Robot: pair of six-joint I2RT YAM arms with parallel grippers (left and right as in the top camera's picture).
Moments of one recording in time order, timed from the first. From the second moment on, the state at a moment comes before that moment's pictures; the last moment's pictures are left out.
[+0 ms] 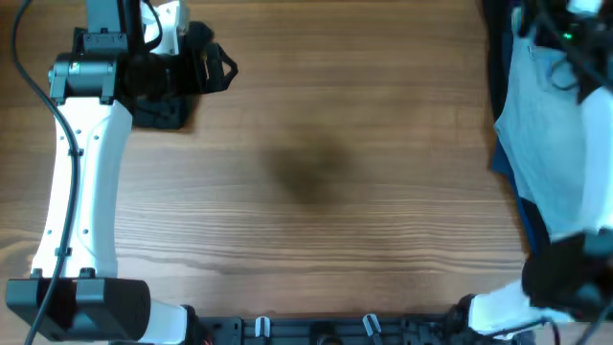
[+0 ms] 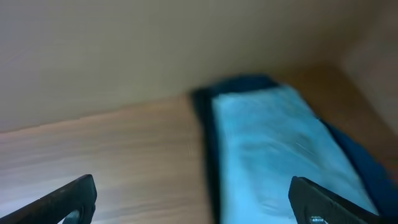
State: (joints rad) left arm -0.01 1.64 1.71 -1.05 0.42 -0.17; right arm -0.33 1.75 1.70 -0.56 -0.09 -0.02
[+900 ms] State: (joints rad) left arm -0.08 1.78 1.71 -1.00 0.42 -0.18; right arm -0.38 2.08 1.71 -0.48 -0.08 -0.02
